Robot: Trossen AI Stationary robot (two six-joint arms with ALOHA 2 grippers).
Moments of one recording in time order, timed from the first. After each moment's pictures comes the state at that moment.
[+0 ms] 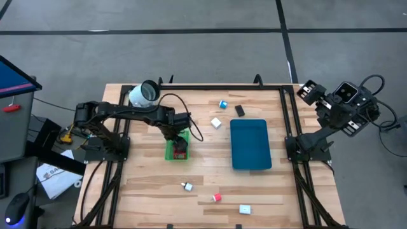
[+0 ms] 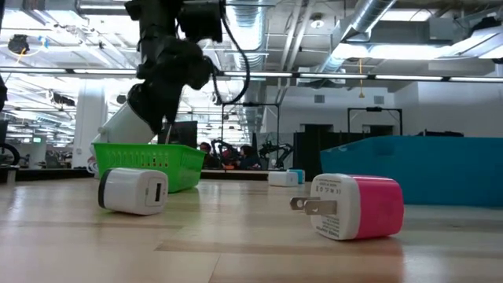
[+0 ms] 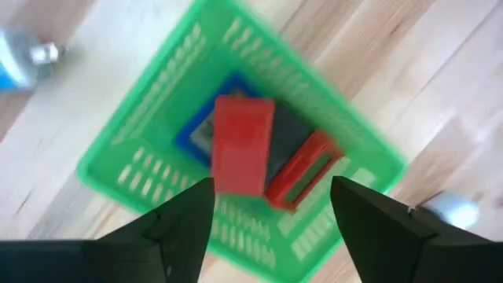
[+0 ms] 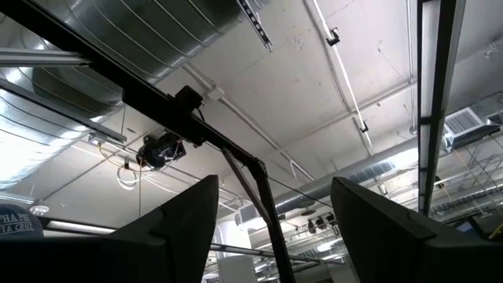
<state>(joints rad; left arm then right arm) 0.11 1.59 1.15 -0.92 0.10 -0.57 0.40 0.70 0.93 0.71 0.08 0.26</state>
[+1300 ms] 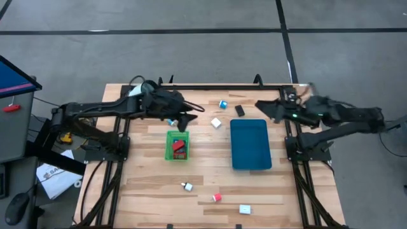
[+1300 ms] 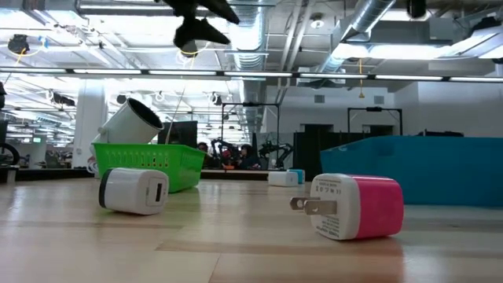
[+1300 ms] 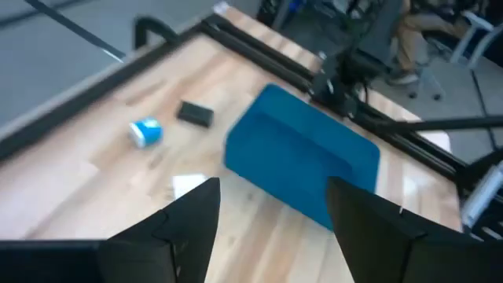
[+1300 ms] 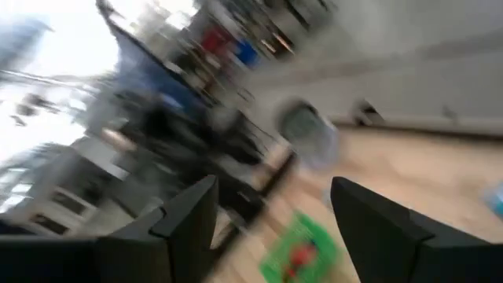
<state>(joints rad) 0.14 1.27 1.15 -0.37 -0.12 -0.42 0.10 0.73 0.93 -0.37 0.49 0.87</state>
